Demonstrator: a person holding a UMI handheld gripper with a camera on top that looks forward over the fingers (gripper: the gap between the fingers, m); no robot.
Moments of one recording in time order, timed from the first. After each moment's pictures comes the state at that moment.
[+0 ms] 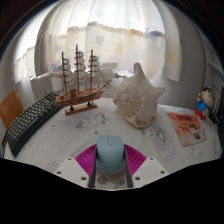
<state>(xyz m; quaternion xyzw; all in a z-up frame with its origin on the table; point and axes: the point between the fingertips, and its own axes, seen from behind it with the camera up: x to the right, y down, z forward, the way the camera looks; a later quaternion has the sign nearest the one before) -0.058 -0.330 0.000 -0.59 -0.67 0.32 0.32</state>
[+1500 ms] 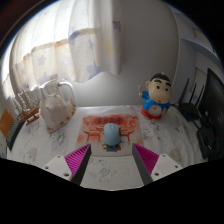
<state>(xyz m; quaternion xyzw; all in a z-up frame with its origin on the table) -0.047 0.047 0.090 -0.66 -0.64 0.28 0.28</state>
